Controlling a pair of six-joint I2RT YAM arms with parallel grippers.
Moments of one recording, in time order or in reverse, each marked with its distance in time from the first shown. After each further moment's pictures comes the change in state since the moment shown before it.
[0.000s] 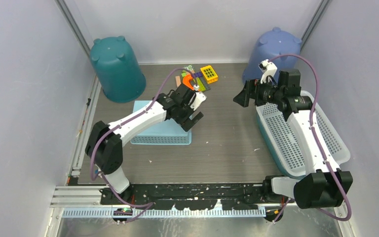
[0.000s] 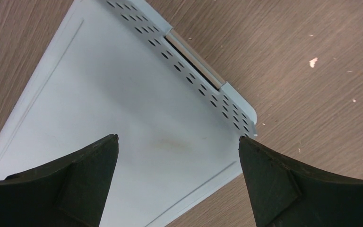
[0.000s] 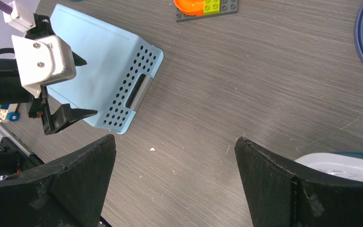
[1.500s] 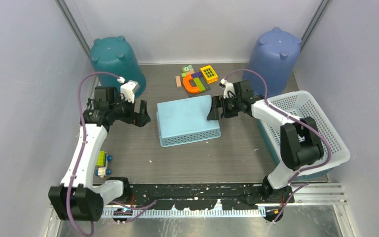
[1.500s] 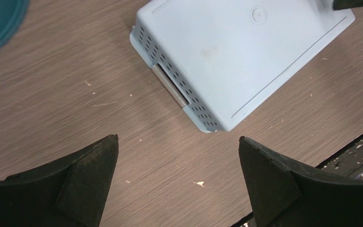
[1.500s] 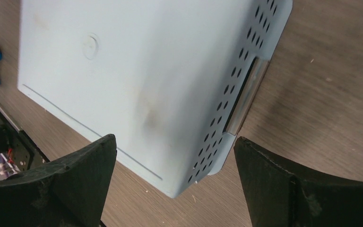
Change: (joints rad) left arm 0.697 -0.529 -0.315 -0.030 0.555 -0.016; right arm 0.276 0.391 -0.118 0.246 0.070 0.106
